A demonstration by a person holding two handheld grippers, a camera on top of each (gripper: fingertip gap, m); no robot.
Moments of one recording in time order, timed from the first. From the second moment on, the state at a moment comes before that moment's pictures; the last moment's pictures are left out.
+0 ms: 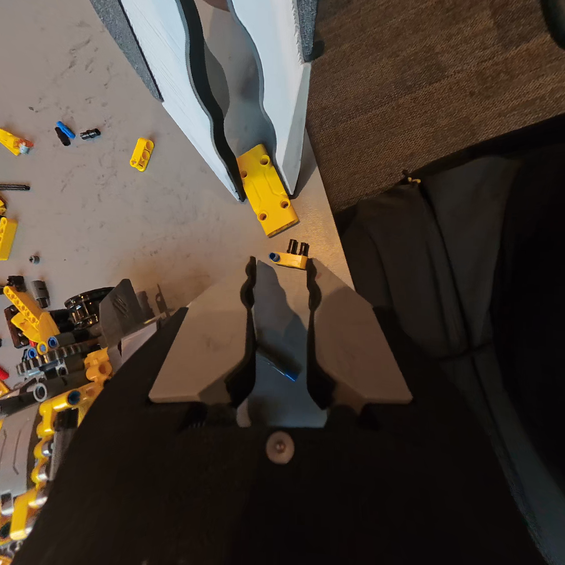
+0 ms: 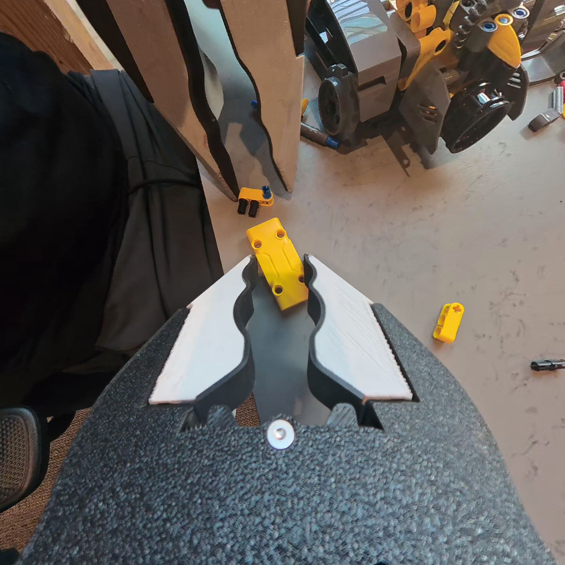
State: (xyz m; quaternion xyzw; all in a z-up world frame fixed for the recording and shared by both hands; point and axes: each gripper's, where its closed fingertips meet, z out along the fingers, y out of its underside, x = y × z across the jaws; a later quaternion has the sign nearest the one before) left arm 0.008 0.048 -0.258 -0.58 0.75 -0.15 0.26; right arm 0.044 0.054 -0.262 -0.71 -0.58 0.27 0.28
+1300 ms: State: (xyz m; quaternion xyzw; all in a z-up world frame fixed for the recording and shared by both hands) left arm 0.018 0.051 -0.260 -0.71 0.59 -0.22 0.31; right arm 0.039 0.051 -0.260 -0.72 -0.55 0.28 0.31
